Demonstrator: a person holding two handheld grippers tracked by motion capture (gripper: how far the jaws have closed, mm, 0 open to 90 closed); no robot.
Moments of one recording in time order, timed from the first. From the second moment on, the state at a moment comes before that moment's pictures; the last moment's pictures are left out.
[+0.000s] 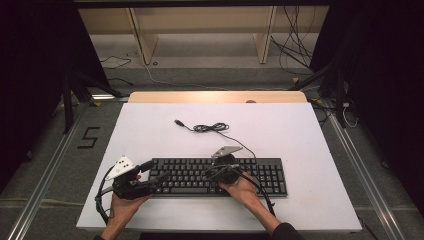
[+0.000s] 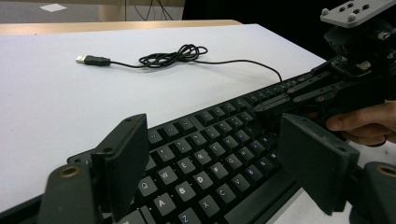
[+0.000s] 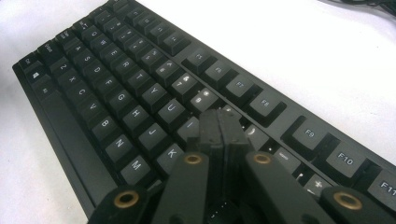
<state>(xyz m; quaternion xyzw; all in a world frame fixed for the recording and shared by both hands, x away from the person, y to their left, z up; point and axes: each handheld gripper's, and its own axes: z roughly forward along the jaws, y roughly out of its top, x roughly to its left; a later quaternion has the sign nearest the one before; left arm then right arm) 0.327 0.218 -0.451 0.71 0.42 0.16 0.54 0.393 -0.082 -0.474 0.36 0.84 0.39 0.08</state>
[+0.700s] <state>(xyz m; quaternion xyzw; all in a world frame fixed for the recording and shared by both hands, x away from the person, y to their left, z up) 0.327 0.218 -0.451 0.71 0.42 0.16 0.54 0.387 -0.089 -0.464 0.37 0.82 0.42 0.09</state>
